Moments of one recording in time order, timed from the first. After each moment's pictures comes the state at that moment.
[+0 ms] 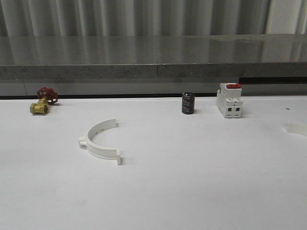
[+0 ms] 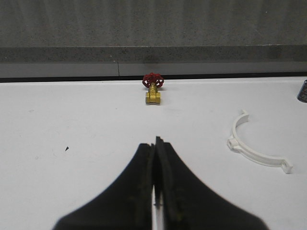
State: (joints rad) left arm -0.07 0.17 -0.42 0.01 0.62 -0.01; right arm 0.05 0.16 -0.34 -0.03 0.59 0.07
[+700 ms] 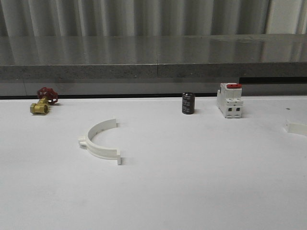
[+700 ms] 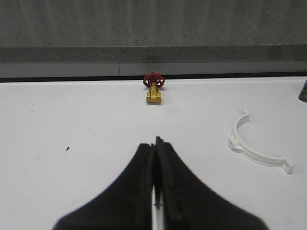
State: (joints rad) left arm -0.07 0.17 -0.41 0.01 0.62 -0.01; right arm 0.05 0.85 -0.63 -0.03 0.77 0.08
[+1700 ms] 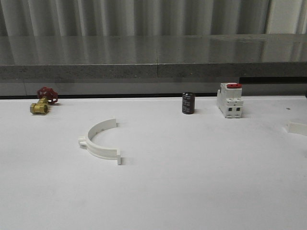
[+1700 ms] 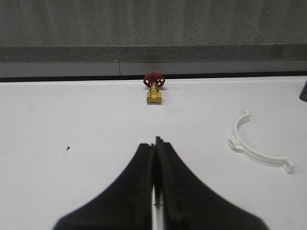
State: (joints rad) left arm -0.07 0.17 -0.41 0.01 0.62 -0.01; right arm -0.11 1.81 -1.15 -0.01 0.80 0.16
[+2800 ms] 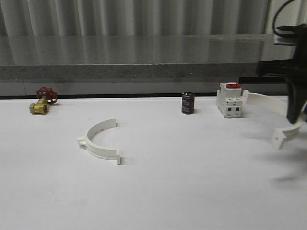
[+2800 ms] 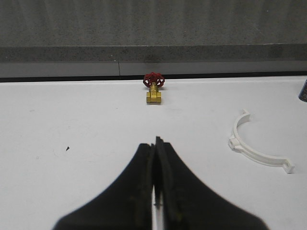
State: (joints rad) left arm -0.07 0.17 -0.41 0.01 0.62 -0.01; right arm 0.17 1.73 -1.21 0.01 0.93 0.32
